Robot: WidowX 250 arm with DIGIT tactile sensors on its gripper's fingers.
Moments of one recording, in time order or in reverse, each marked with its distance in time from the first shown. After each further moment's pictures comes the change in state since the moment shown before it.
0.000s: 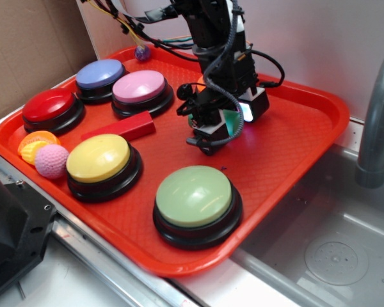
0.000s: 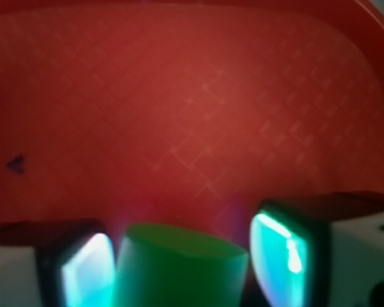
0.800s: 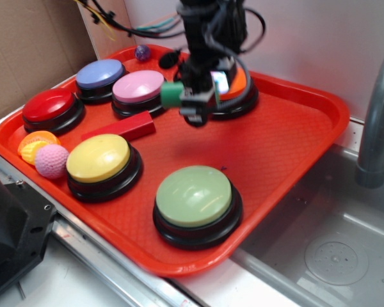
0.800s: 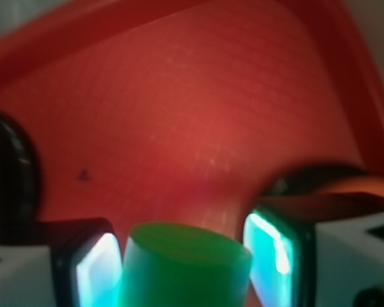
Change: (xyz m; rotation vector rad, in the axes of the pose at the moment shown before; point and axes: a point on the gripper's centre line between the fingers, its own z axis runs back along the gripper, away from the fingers) arm -0.002 -0.014 0.061 -0.015 0.140 0.467
